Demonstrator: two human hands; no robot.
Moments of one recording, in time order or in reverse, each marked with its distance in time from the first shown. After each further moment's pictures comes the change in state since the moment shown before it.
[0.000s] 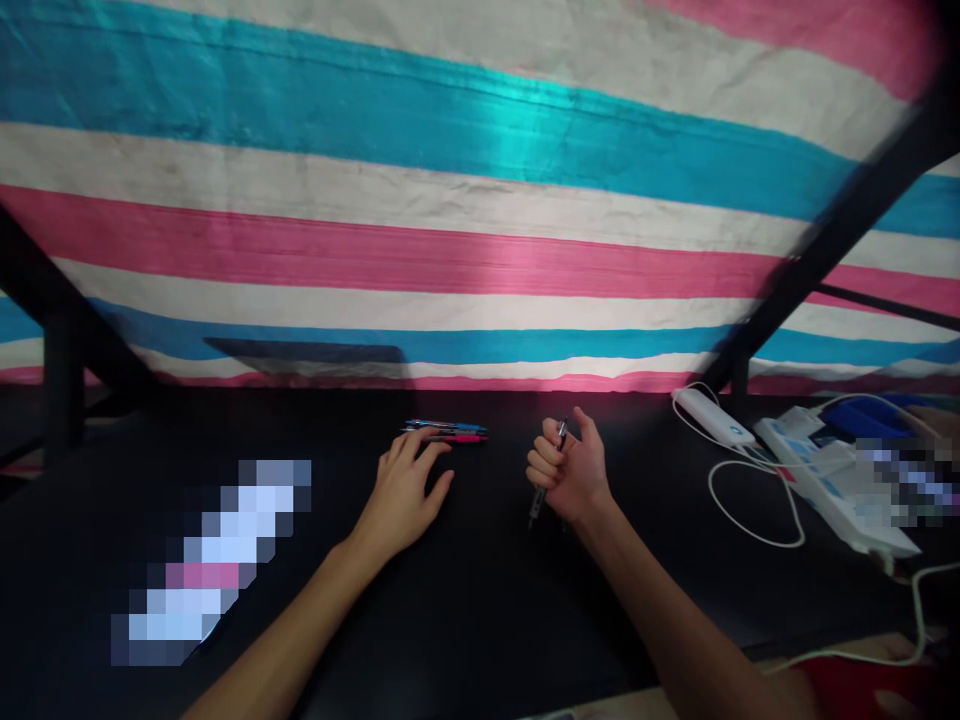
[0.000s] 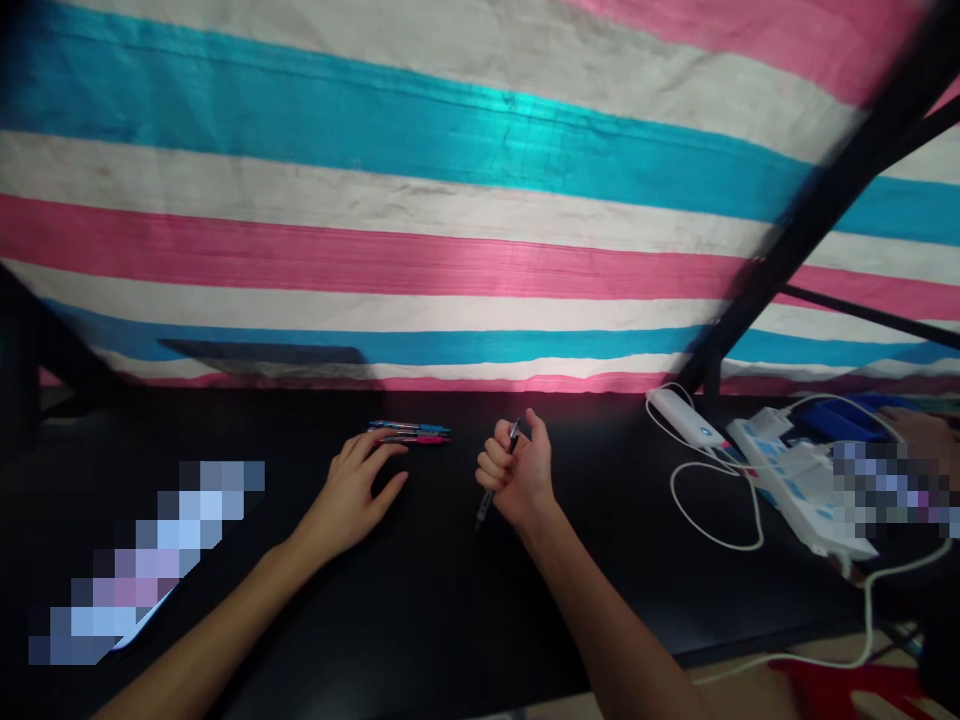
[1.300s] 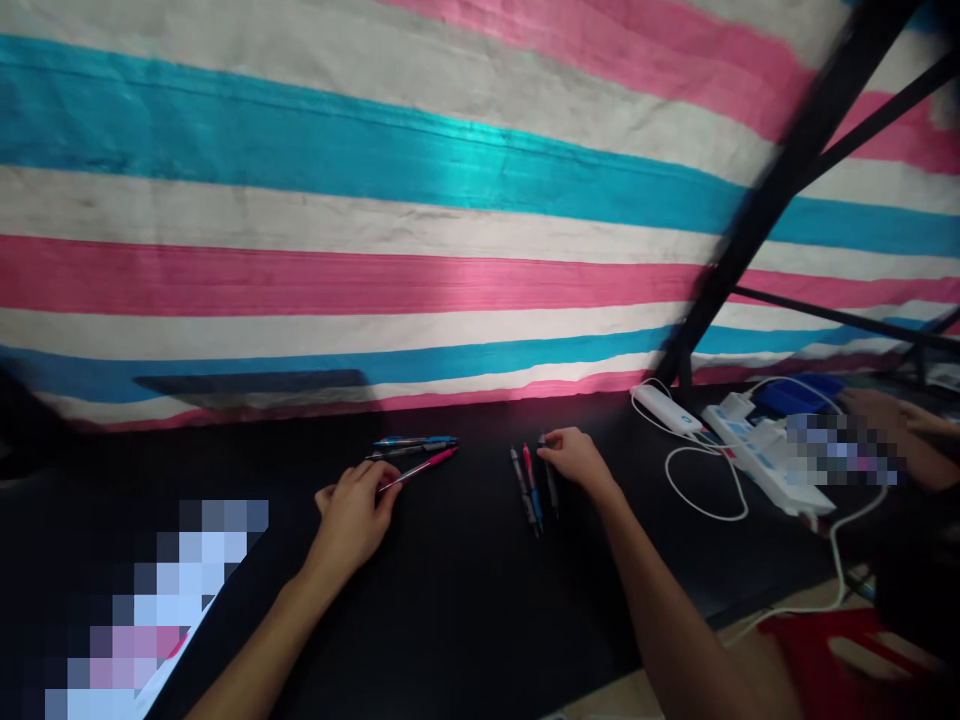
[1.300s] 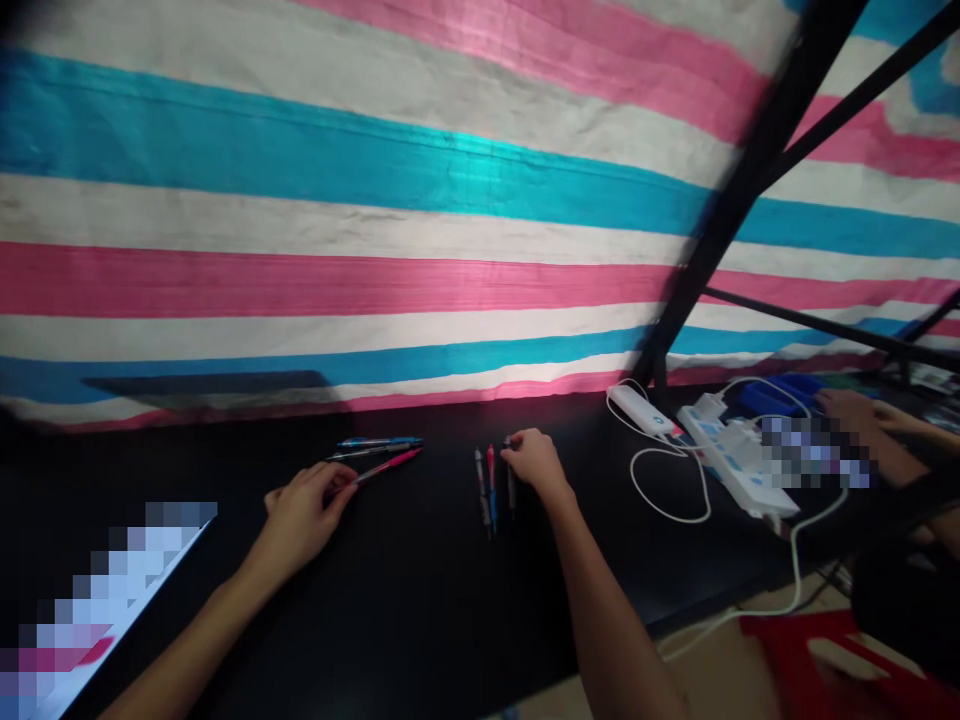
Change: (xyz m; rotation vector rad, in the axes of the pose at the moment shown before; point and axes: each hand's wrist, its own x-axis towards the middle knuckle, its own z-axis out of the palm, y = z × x) left_hand 0.009 -0.018 -0.006 0.062 -0.092 -0.238; right_hand 0.009 -0.057 -0.070 -1.734 0.633 -0.245
